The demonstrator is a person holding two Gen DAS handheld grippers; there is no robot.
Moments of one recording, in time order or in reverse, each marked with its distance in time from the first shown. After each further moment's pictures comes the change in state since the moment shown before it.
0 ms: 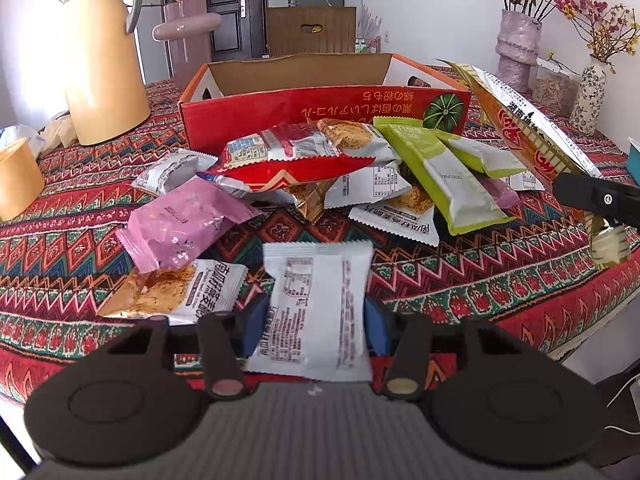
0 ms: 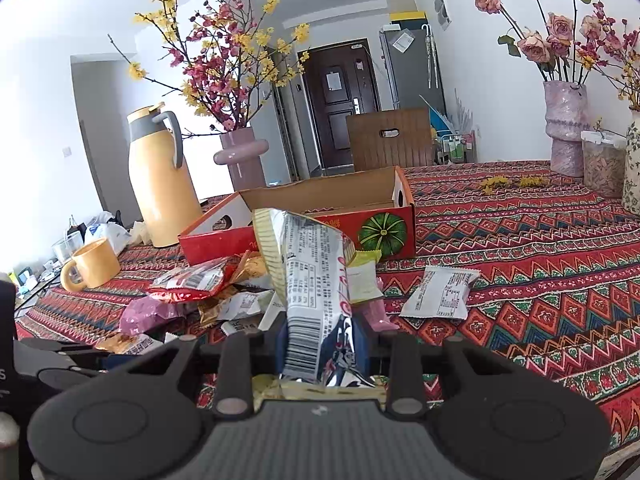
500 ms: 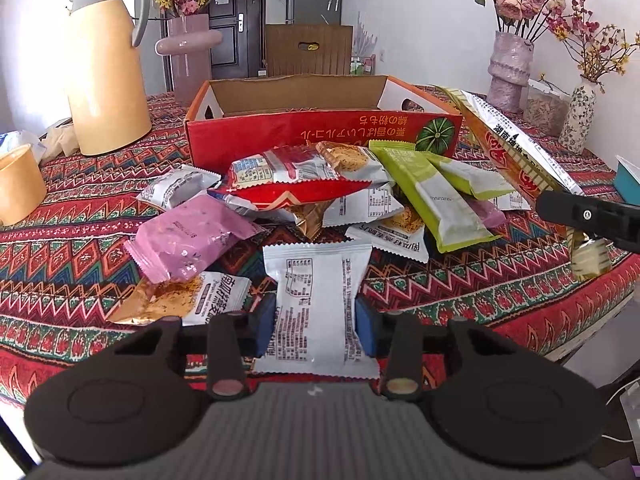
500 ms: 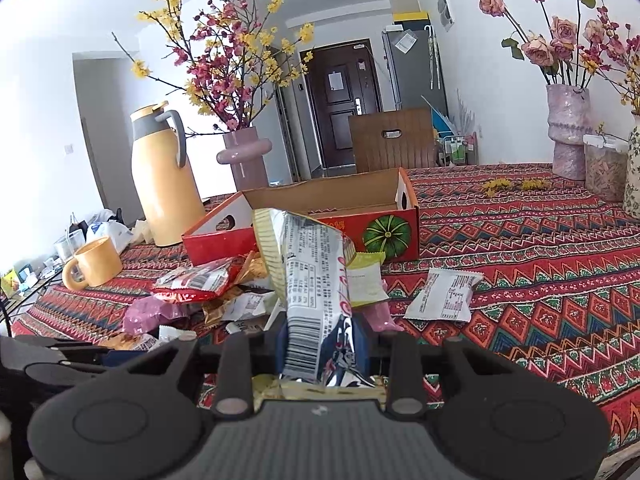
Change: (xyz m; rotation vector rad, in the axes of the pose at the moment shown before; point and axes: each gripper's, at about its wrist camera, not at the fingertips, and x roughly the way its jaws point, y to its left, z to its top) left arm -0.020 0.004 0.001 -0.012 -0.058 -0.020; right arm -0.003 0.004 0.002 -0.010 -0.003 -0.002
